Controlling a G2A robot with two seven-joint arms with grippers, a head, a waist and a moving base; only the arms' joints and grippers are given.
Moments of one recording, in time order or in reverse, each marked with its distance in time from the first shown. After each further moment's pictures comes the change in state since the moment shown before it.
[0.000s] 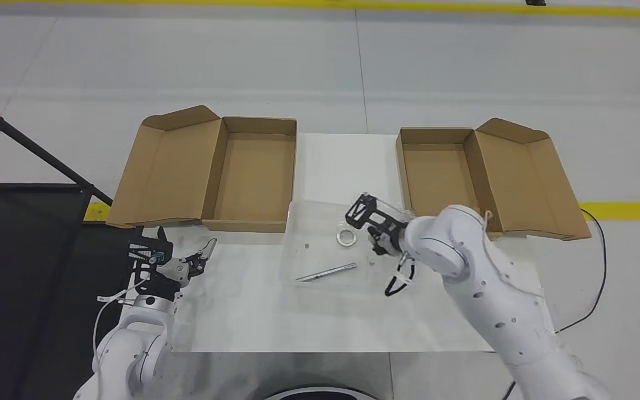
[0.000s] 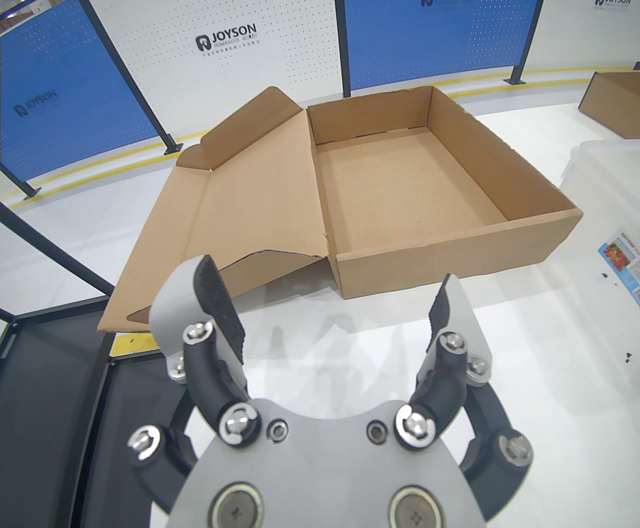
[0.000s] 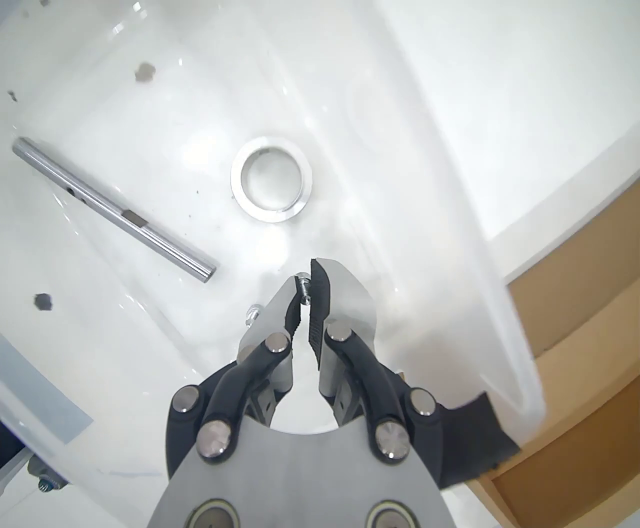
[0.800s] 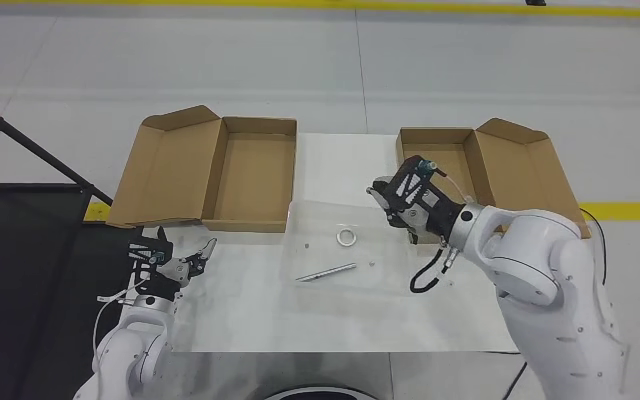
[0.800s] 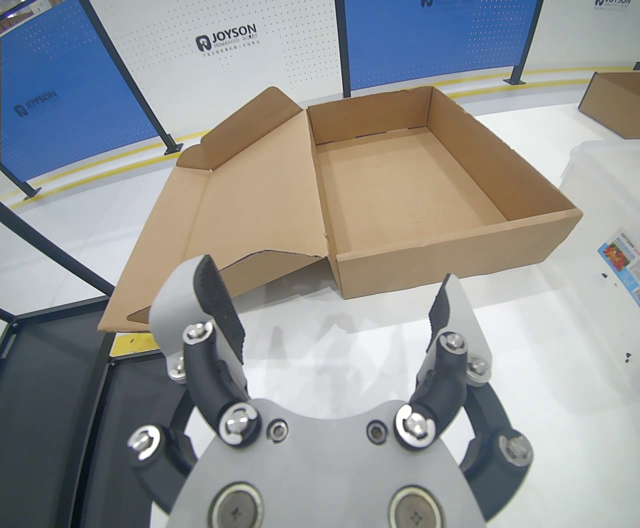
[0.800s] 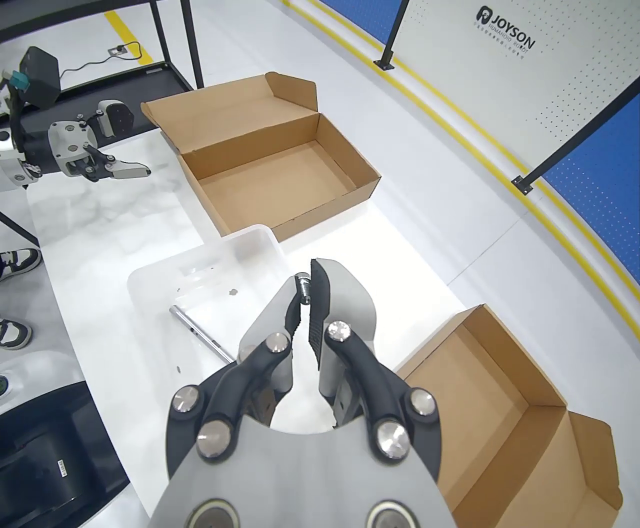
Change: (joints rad) left arm 0.000 0.000 0.000 0.000 0.000 0.000 0.000; right arm -0.150 0.056 0.299 -0.401 0.108 -0.115 -0.266
